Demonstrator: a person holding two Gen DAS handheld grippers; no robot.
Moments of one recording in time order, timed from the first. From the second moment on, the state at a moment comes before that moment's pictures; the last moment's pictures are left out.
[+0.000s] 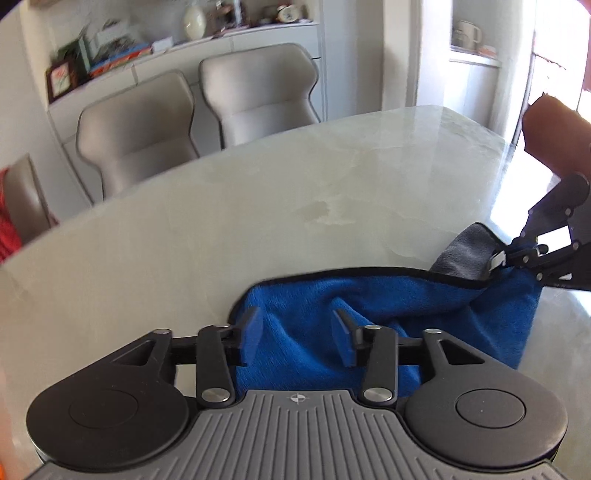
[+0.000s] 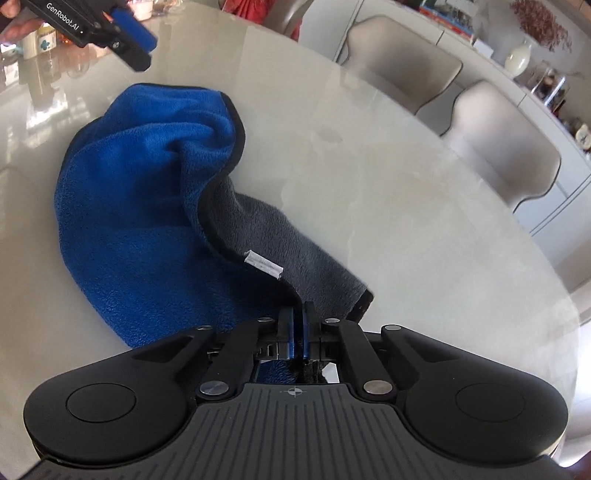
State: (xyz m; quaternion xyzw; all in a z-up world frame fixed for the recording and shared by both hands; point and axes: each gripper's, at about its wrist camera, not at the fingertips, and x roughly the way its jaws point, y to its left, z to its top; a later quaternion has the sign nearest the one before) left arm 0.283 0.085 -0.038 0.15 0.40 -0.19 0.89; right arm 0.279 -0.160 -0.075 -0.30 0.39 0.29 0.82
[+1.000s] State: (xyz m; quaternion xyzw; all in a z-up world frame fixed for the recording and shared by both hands) left arm 0.385 0.069 -0.104 0.22 0.47 -0.23 0.83; right arm 0.286 -0.181 -0.076 -0.22 0.40 0.31 0.83
